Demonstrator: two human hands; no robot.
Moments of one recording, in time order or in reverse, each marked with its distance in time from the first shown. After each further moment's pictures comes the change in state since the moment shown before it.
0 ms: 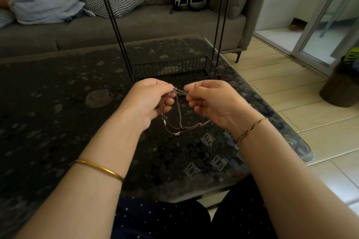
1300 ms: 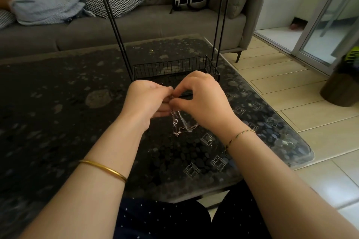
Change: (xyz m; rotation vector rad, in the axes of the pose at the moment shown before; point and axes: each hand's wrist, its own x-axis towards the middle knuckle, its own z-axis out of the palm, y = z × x) left_hand -0.006 0.001 0.002 0.089 0.069 0.024; right_hand 0.000 0.008 0.013 -0.966 0.161 -0.596
